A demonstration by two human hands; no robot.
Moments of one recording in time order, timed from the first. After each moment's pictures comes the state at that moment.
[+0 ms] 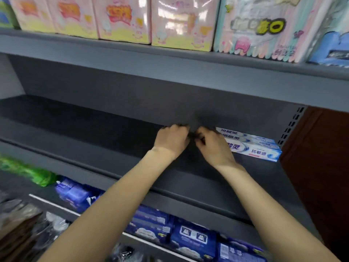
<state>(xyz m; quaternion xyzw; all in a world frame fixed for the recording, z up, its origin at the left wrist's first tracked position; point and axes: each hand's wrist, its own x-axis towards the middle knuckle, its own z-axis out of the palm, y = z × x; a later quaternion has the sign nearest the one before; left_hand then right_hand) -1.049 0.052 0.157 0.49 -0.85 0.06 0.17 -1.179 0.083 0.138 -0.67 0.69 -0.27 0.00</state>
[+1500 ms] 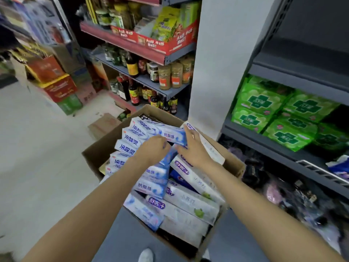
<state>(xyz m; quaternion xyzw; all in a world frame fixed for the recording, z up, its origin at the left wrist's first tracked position) 0.008 -0.040 -0.039 0.65 -0.73 -0.20 0.05 -0.149 -0.047 -0.045 -0.71 0.57 -0.18 0.38</state>
